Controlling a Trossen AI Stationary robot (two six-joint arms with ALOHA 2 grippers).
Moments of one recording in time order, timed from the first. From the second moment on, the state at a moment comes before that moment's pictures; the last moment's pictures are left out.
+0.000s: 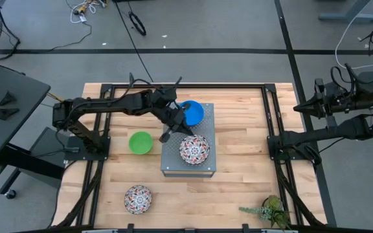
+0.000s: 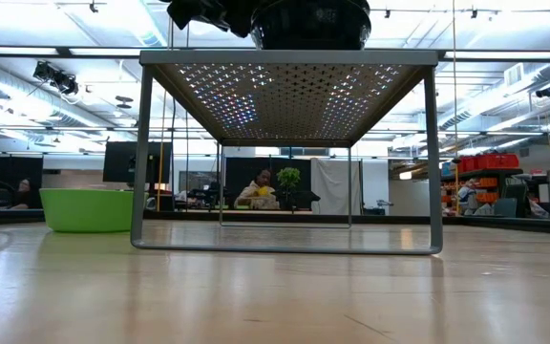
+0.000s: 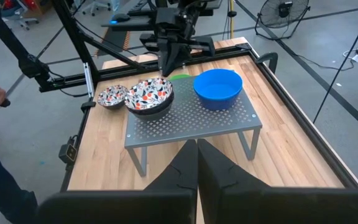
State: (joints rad) left arm 0.20 1.57 1.29 -0.23 0.63 0.41; right arm -0.03 0.68 1.68 -1.43 -0.02 0.15
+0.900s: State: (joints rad) left arm 0.20 1.60 1.34 -0.28 0.62 0.35; right arm -0.03 0.68 1.68 -1.43 -0.02 0.15
